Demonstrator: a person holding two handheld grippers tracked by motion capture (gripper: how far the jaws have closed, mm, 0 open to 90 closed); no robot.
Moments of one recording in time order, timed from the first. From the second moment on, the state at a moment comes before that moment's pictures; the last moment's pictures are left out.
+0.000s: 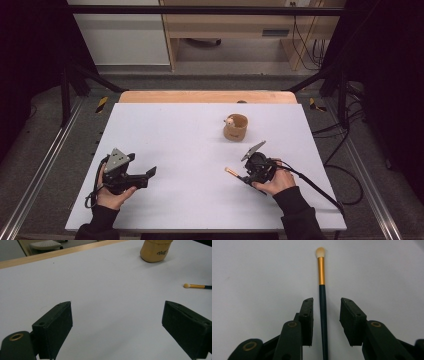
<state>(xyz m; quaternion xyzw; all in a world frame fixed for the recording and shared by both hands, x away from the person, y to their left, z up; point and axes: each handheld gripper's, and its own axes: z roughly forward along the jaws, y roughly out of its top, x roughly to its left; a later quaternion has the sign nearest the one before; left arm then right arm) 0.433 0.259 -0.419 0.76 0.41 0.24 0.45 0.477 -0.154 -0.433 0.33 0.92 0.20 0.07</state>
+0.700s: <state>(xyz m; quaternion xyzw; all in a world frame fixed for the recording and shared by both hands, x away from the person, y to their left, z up) 0.434 0.259 -0.421 0.76 0.41 0.24 0.44 0.483 -0.148 -0.446 0.33 0.93 0.16 0.05</state>
